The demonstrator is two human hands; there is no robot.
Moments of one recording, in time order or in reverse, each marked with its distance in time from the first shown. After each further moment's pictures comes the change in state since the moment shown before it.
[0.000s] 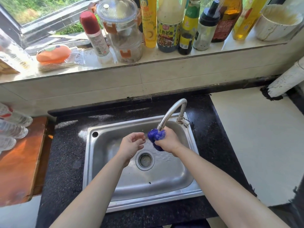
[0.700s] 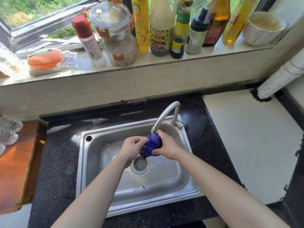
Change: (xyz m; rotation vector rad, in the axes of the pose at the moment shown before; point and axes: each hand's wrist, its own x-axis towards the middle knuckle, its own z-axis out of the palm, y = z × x) left_hand 0.003 0.004 0.024 0.079 -0.077 0.024; right_hand 0.000 0.022 -0.018 -0.265 -0.126 -0.174
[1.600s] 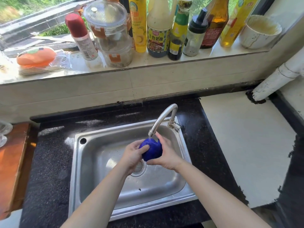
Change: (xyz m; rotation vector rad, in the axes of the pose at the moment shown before) left_hand 0.004 -0.021 0.012 -0.271 -0.107 -0.080; right_hand -0.029 0.002 0.008 0.309 -0.008 0.078
